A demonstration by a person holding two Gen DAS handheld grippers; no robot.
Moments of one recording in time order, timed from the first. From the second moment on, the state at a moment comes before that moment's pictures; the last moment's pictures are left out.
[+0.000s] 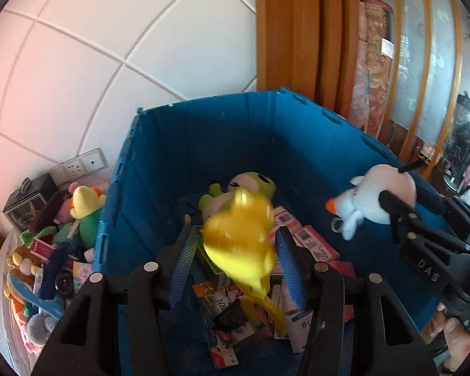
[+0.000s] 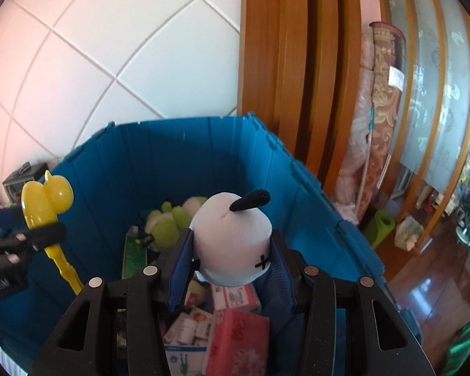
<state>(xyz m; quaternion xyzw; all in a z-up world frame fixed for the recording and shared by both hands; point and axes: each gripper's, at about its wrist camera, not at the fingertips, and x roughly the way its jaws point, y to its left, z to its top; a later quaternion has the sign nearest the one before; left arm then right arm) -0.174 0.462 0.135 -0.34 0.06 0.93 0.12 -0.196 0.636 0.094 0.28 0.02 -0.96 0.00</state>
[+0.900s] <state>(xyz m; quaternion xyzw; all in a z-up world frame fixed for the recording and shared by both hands) -0.158 0.446 0.130 -0.34 0.04 0.93 0.15 -0.195 0.633 0.095 0.27 0.03 -0.96 -0.04</state>
